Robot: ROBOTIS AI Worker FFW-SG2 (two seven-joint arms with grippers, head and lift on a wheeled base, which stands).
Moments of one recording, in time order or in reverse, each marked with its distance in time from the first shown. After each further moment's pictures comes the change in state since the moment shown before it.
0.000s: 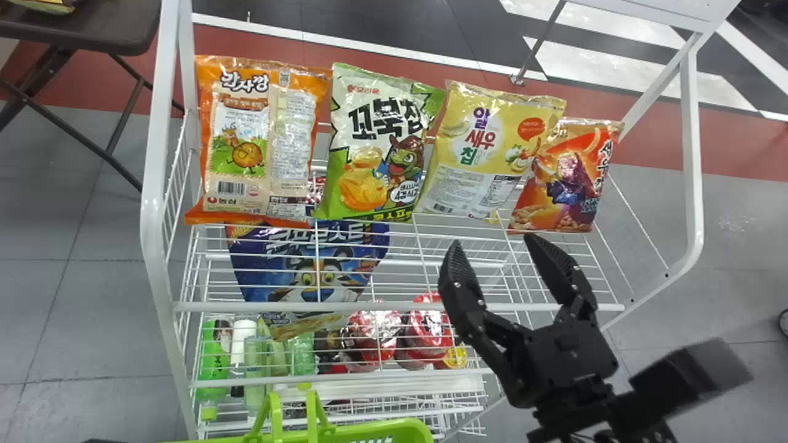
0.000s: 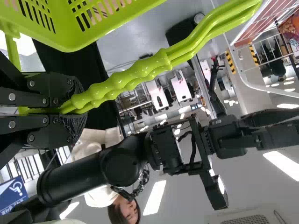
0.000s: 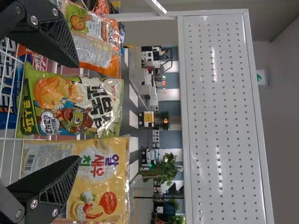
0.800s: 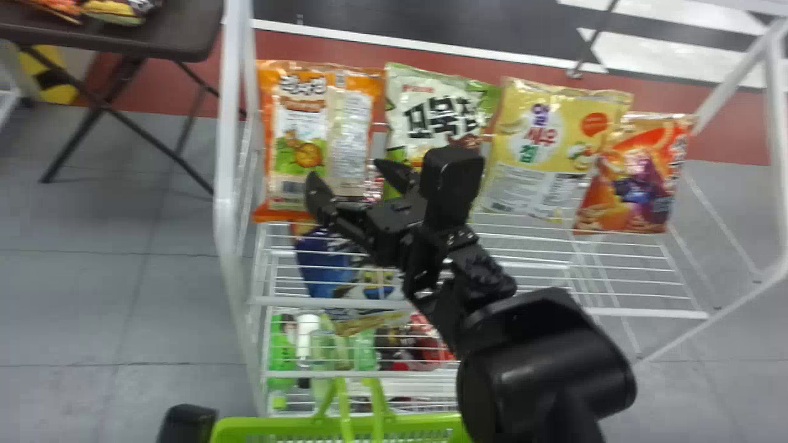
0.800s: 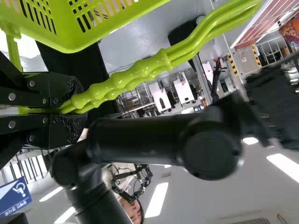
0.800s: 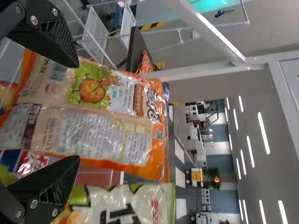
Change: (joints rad) left arm -0.047 0.001 0.002 0.030 0.000 0.018 -0.001; right arm -0.743 0.000 0.337 0.445 0.084 0.494 -0.043
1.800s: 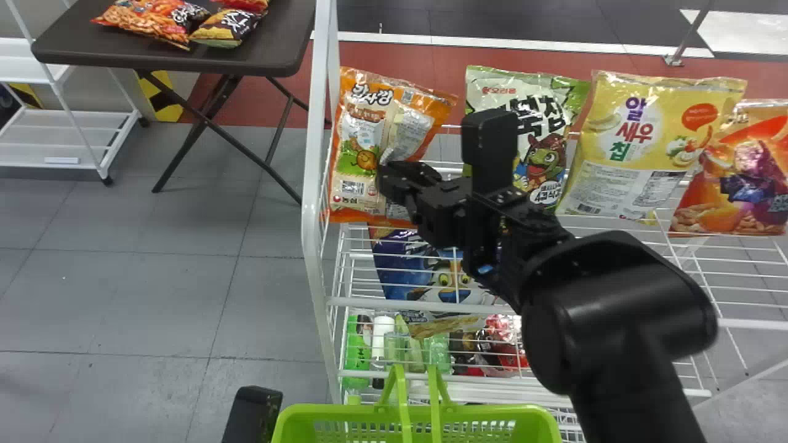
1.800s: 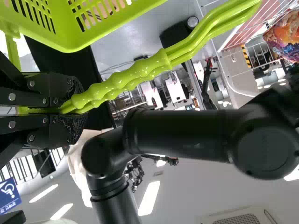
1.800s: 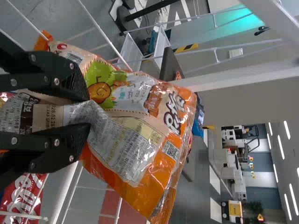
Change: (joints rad) left arm -0.012 0.003 0.052 0.014 0.029 -0.006 -0.019; right arm -0.137 0.000 0.022 0.049 -0.018 0.235 0.108
